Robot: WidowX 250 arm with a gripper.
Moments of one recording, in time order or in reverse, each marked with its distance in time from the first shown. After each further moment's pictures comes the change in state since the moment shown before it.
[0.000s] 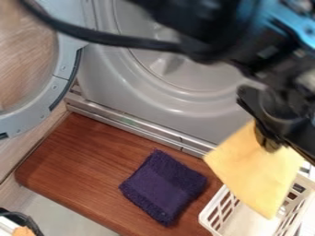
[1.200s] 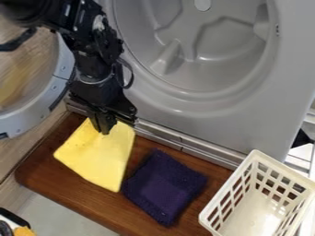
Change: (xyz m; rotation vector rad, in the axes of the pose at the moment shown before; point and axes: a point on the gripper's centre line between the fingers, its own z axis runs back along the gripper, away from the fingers) arm -0.137 0.190 -0.029 0.127 0.393 0.426
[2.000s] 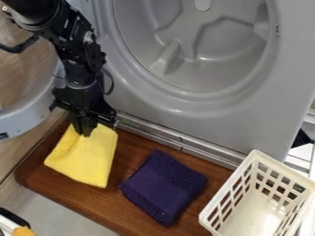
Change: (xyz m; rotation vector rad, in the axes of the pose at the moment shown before) arm 0.003 0.039 -0.041 0.063 0.088 0.046
